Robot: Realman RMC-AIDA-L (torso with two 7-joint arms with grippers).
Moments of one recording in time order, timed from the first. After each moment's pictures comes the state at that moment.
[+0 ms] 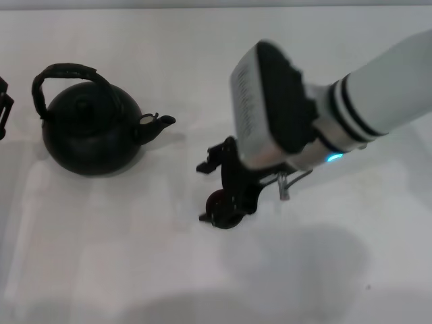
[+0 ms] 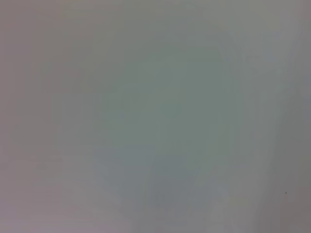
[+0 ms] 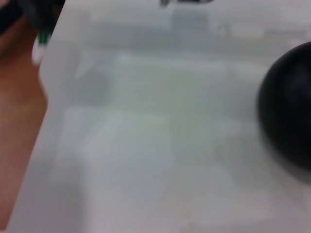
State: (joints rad) left arm -0.22 -2.08 2.77 0.20 -1.31 1.39 -0.26; right arm 0.59 2.02 -1.92 -1.28 1.03 1.21 -1.10
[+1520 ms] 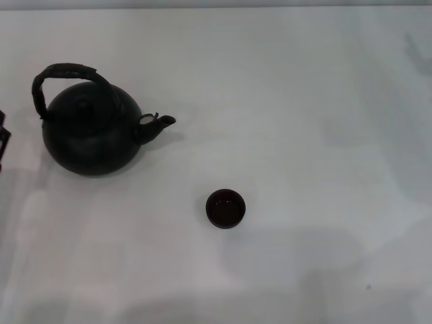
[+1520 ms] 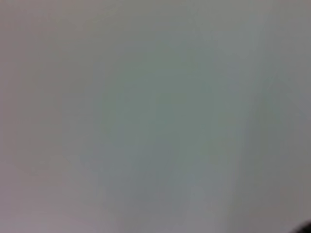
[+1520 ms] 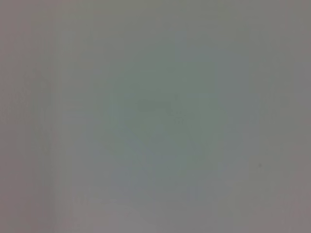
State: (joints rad) left arm -0.11 -2.08 2.78 0.19 -1.21 1.51 -0.26; right arm 0.43 2.02 -1.09 -0.24 2.70 1.11 -2.66
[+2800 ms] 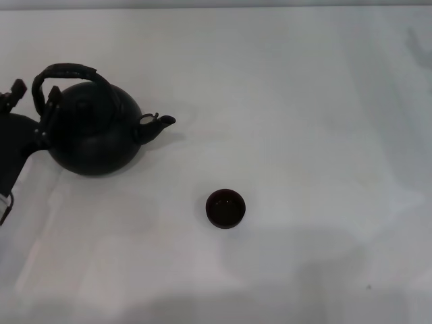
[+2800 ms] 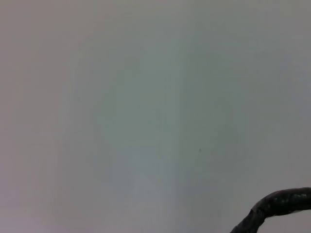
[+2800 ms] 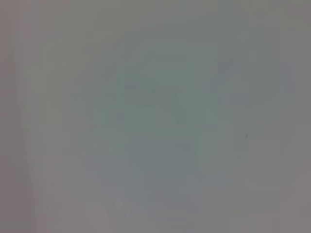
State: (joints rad) left arm -0.27 -2.08 2.77 0.14 -1.09 1.34 -0.19; right arm 0.48 2.02 -1.07 -0.23 2.70 0.98 -2.62
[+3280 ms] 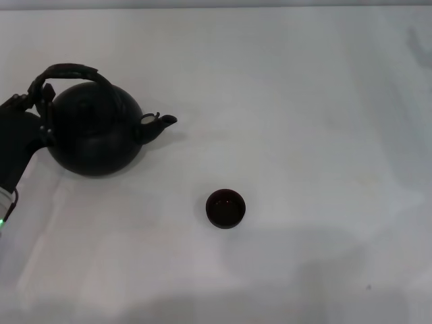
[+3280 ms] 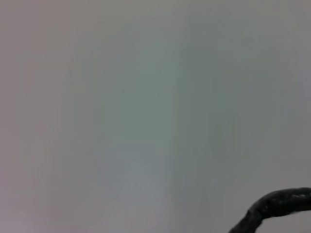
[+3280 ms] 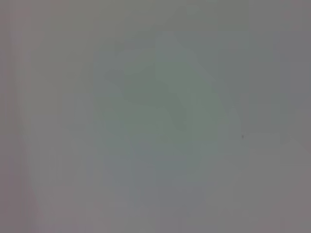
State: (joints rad) left arm -0.29 -2.08 2.77 0.14 -1.09 1.33 -0.19; right arm 0.48 2.02 -1.06 -0.23 2.70 0.98 -2.62
